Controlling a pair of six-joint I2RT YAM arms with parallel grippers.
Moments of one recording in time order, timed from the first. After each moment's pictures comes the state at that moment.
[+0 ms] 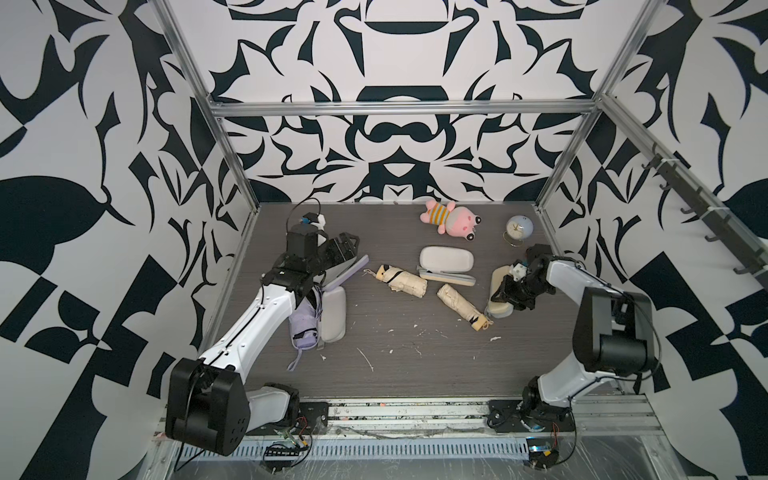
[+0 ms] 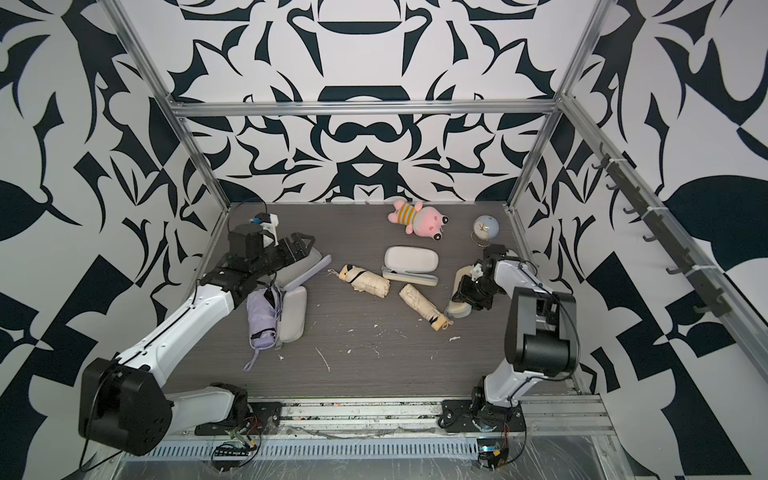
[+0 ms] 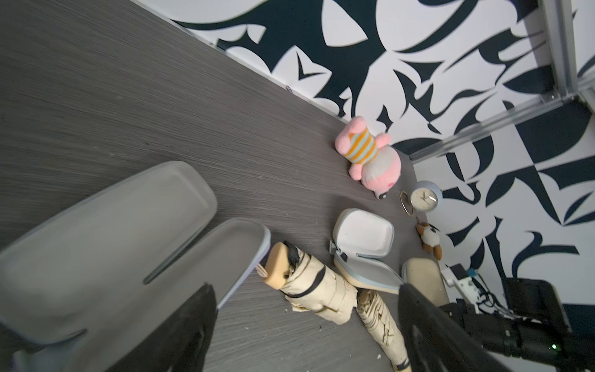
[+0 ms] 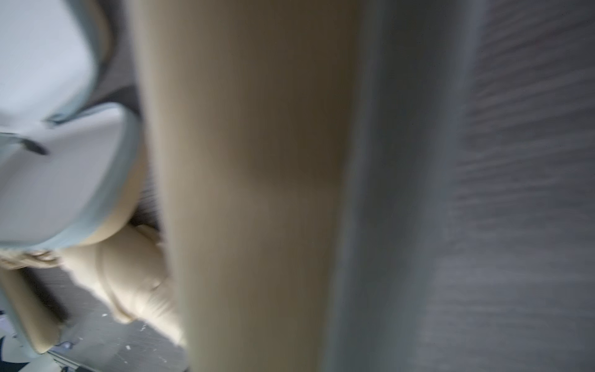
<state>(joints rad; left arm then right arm) -0.26 1.24 0.94 -0.19 0.25 -0.65 -0.16 1.67 1.01 -0.80 -0.38 0.21</state>
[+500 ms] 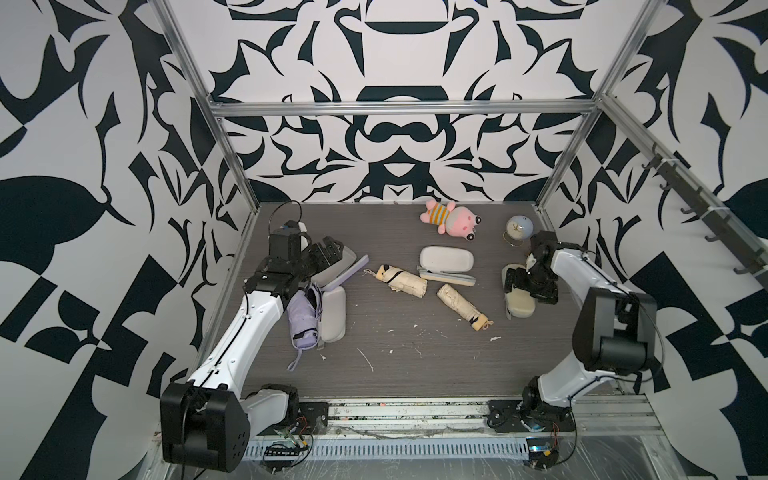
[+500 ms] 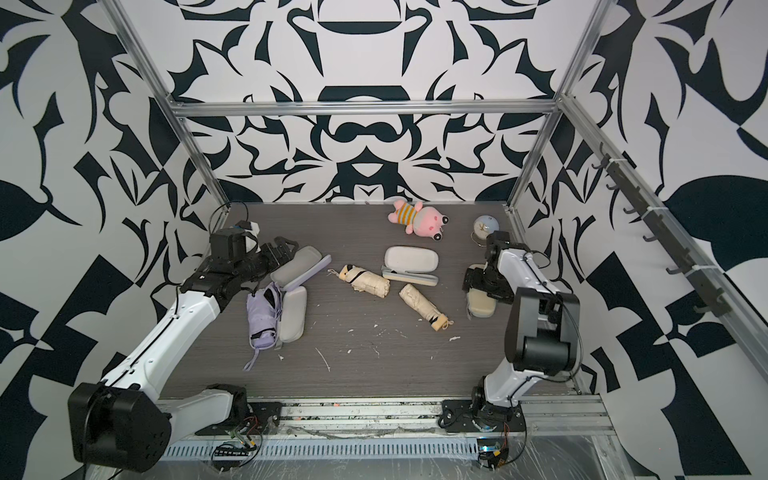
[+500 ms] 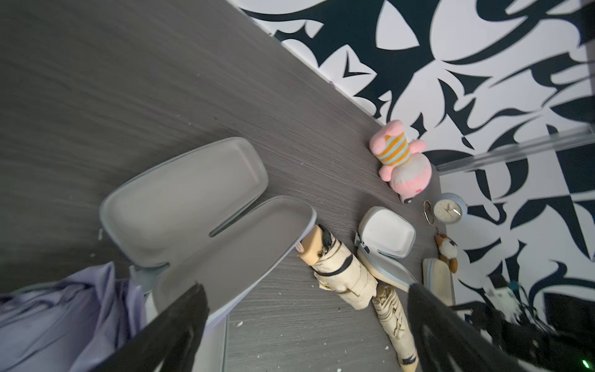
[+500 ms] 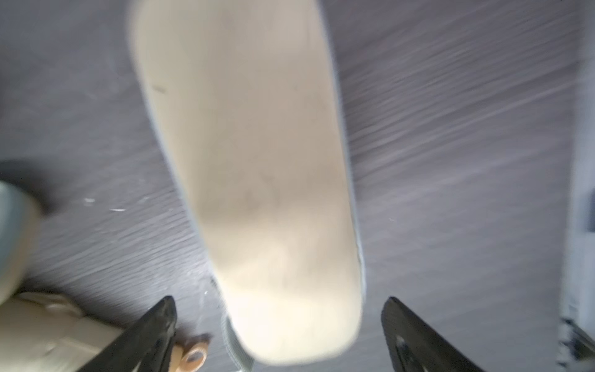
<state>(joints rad) -0.16 1.18 0.94 -0.38 0.25 -0.66 -0.14 1.57 1.15 -0.93 0.02 0.25</state>
